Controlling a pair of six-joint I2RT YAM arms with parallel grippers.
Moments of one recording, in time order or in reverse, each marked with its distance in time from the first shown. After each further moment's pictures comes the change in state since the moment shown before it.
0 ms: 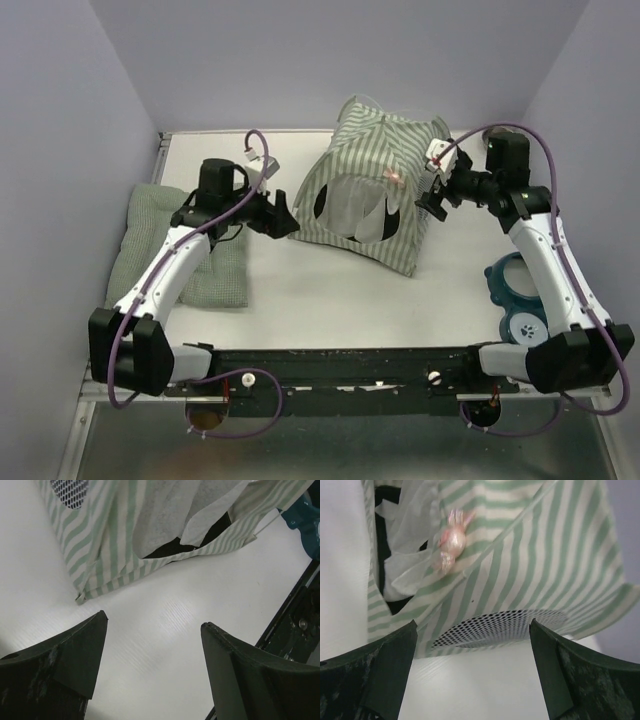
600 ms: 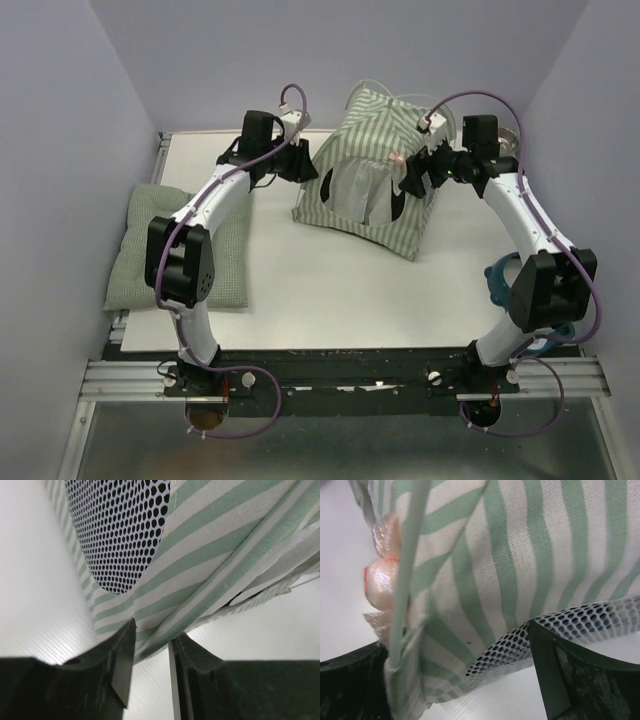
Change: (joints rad) left arm -0.101 0.576 0.495 0.098 -0.092 -0.027; right arm -0.007 0.352 0.124 0.036 0.010 0.435
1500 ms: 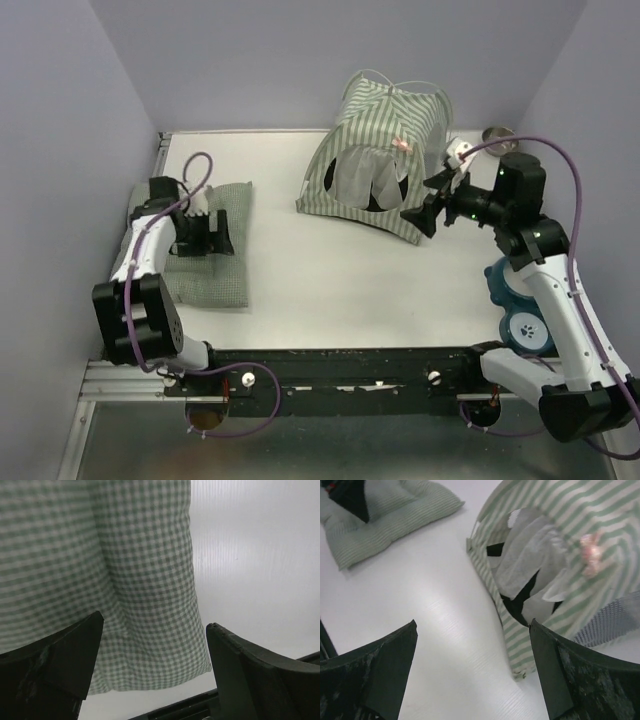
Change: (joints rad) left arm 0.545 -0.443 -0.455 -0.480 -0.148 0.195; right arm 0.056 -0.547 -0.209 0.029 -0.034 0.192
